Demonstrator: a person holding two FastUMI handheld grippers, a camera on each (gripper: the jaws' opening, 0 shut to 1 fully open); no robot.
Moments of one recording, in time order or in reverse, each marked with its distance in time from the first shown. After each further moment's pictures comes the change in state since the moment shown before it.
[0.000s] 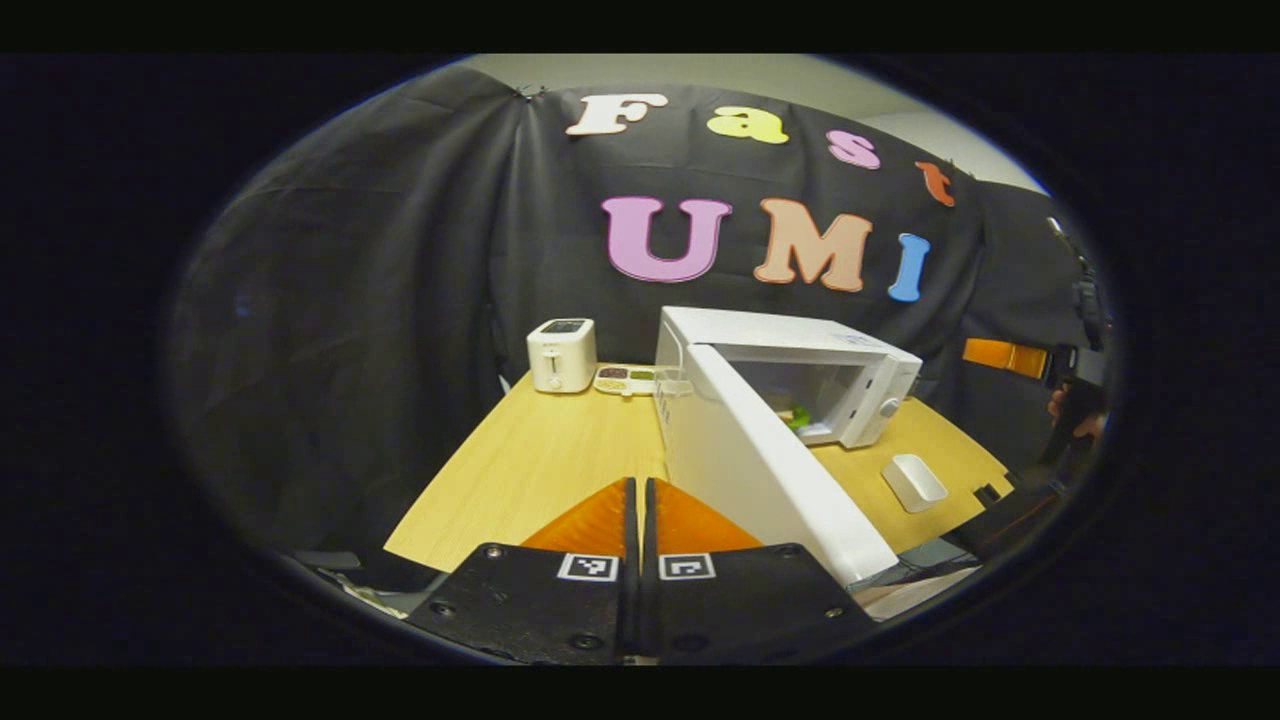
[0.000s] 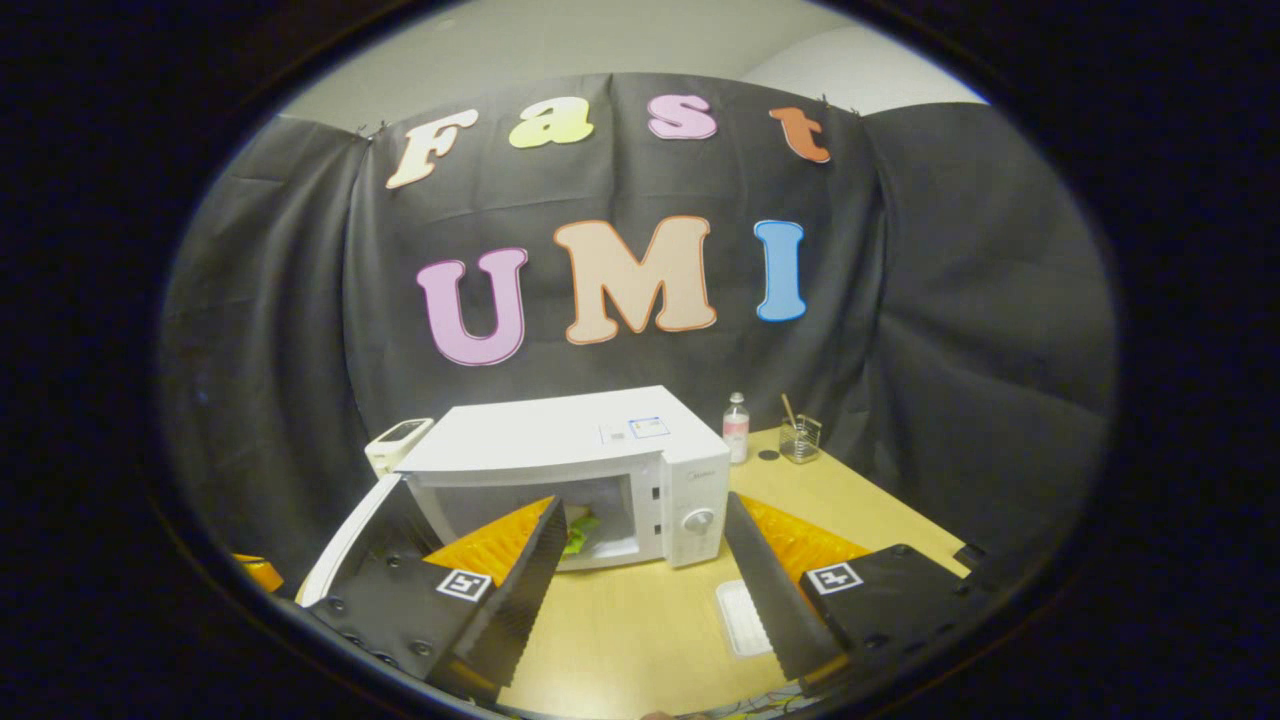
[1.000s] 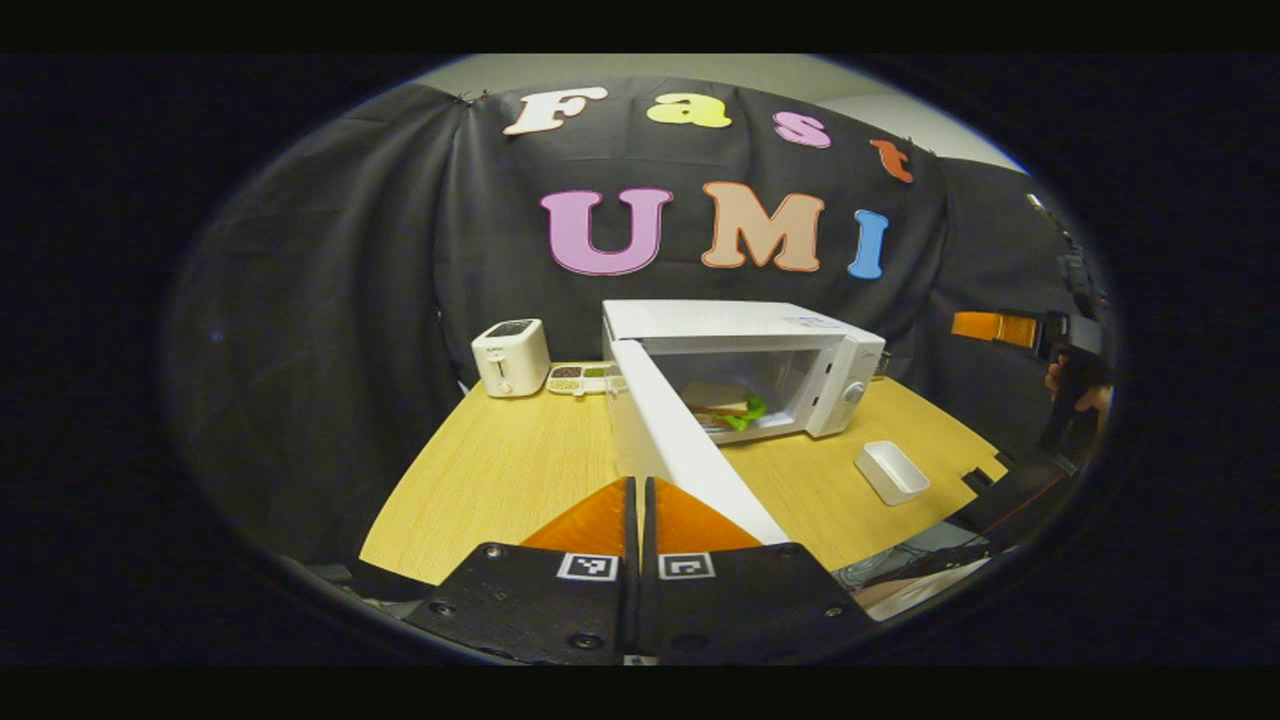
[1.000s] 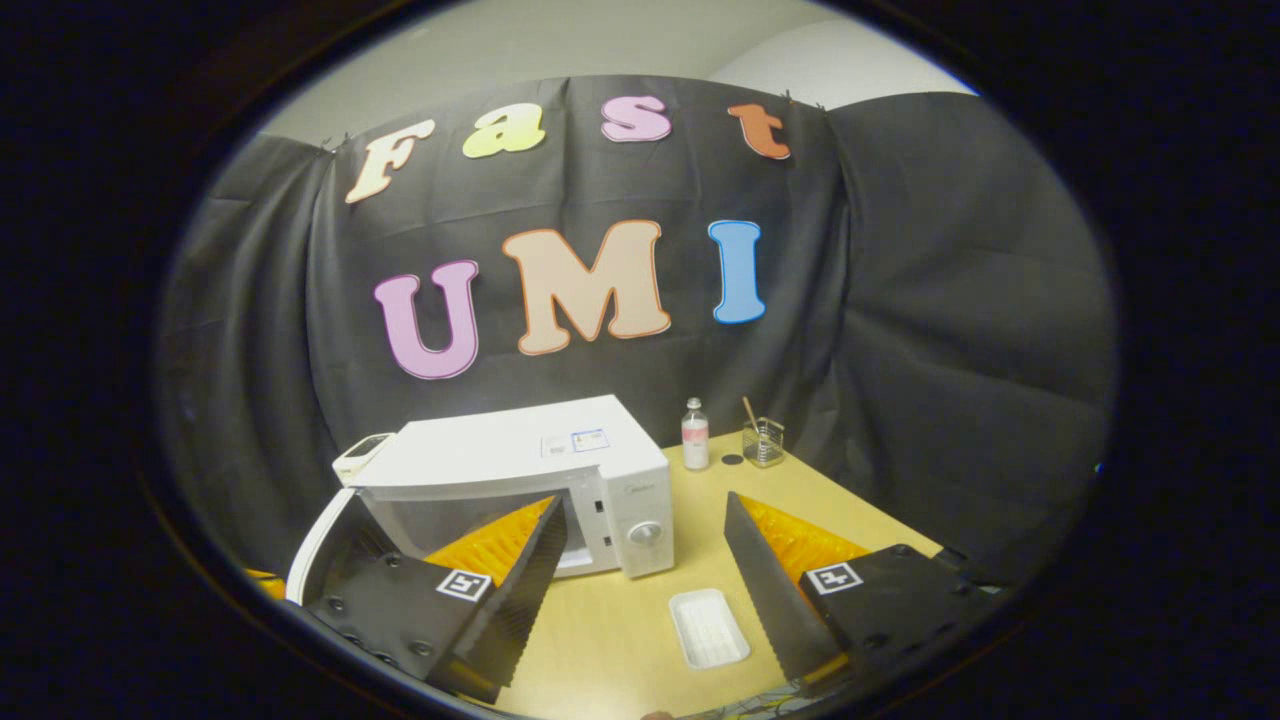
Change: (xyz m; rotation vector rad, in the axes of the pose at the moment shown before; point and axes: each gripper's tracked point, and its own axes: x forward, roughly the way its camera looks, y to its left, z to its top) left arm 0.025 -0.064 0.005 0.069 0.030 -0.023; right arm 0.027 -0.066 0.016 0.028 0.007 -0.051
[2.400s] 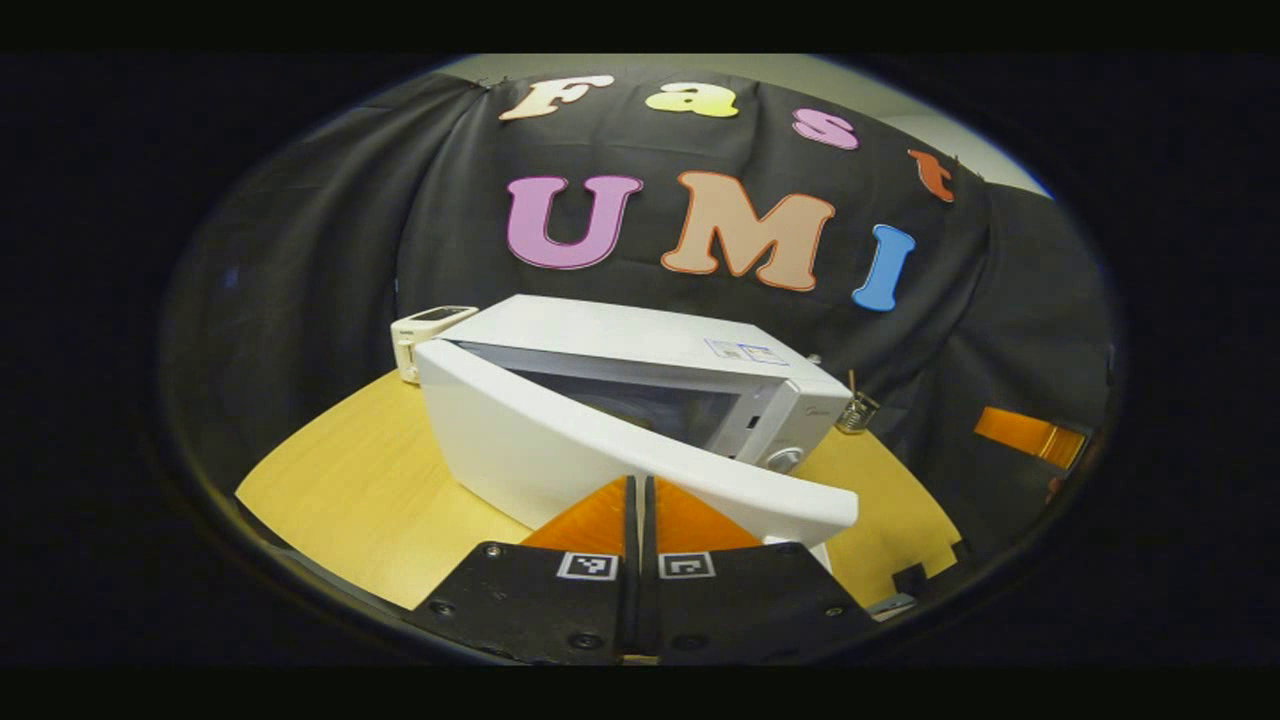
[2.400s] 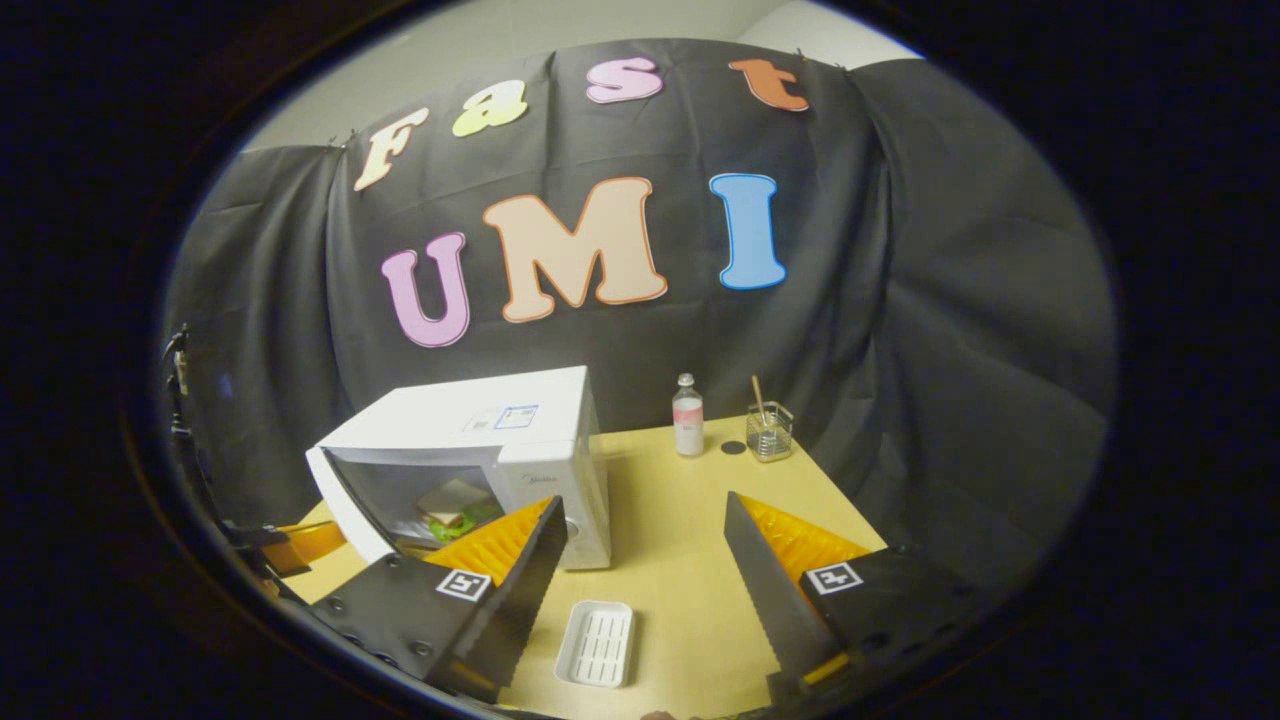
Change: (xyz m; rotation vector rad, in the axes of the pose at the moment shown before) left arm 0.123 -0.180 0.036 -0.200 -0.025 0.012; right arm 0.075 -0.112 -0.012 -0.041 0.111 0.193
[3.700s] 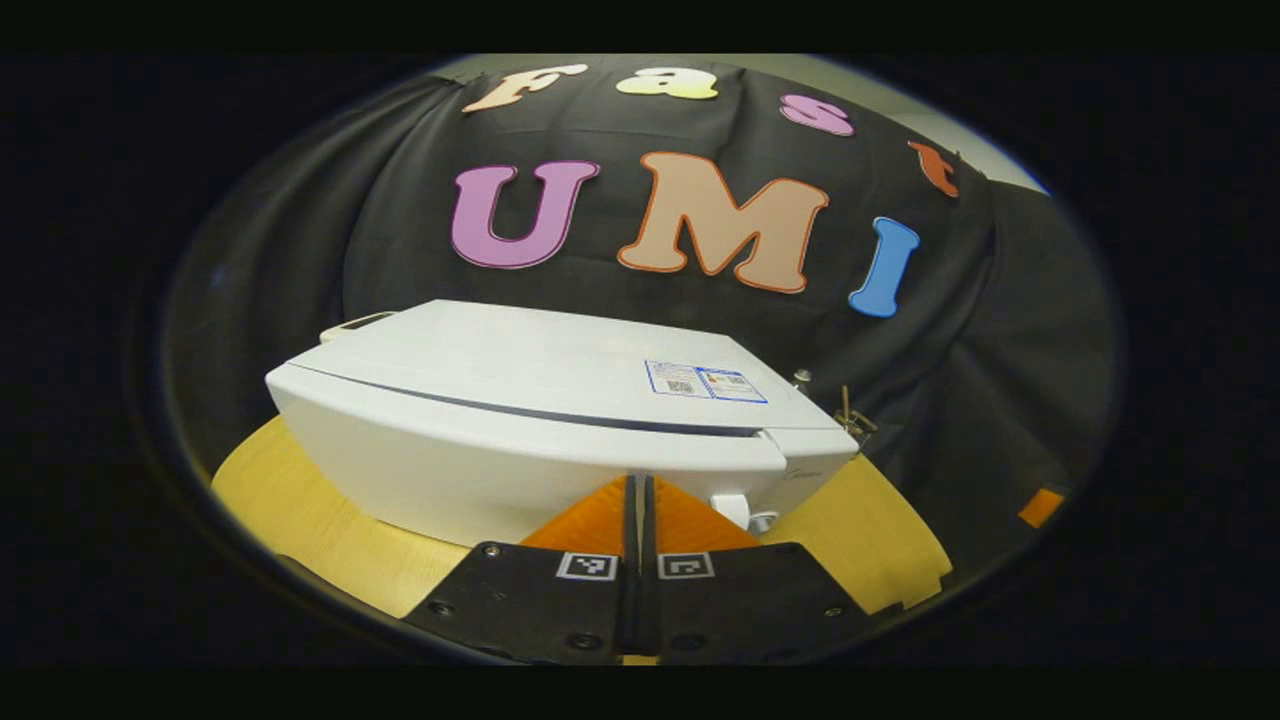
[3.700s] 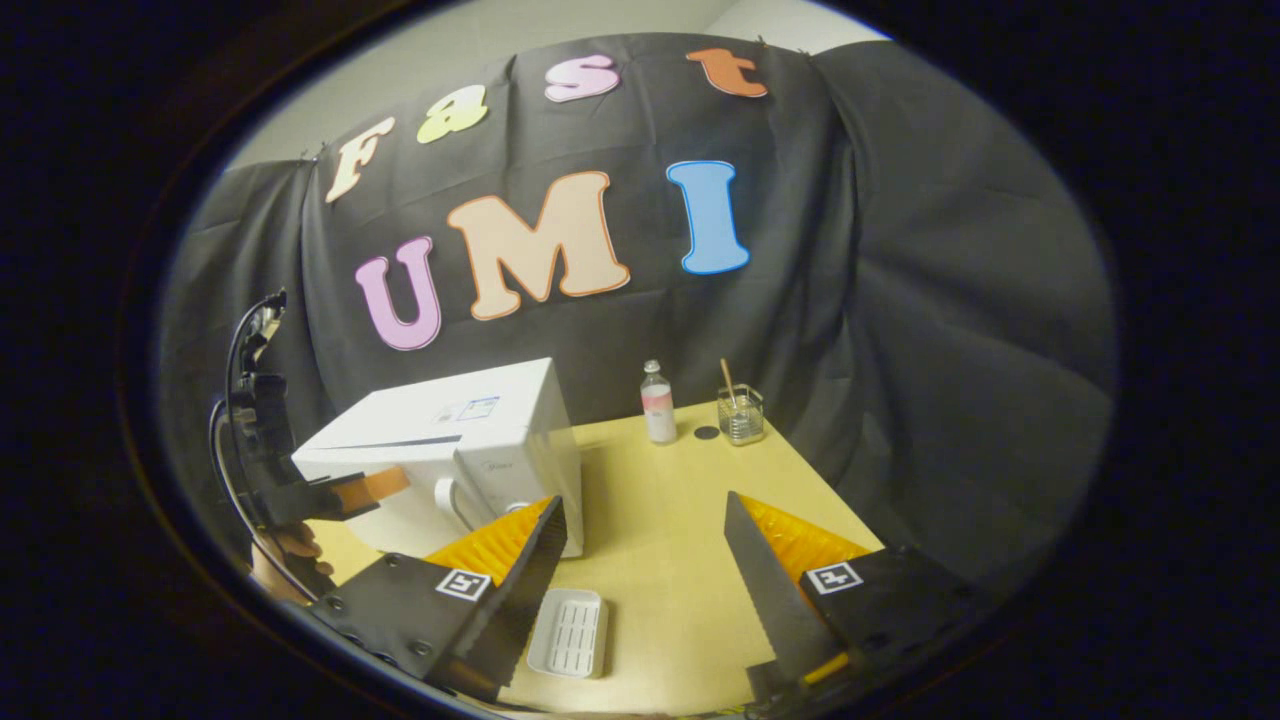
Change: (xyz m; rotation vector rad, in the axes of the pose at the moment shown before) left arm 0.103 -0.049 0.025 0.013 -0.007 -0.042; right arm -0.005 -0.042 -0.014 0.057 0.016 -0.050
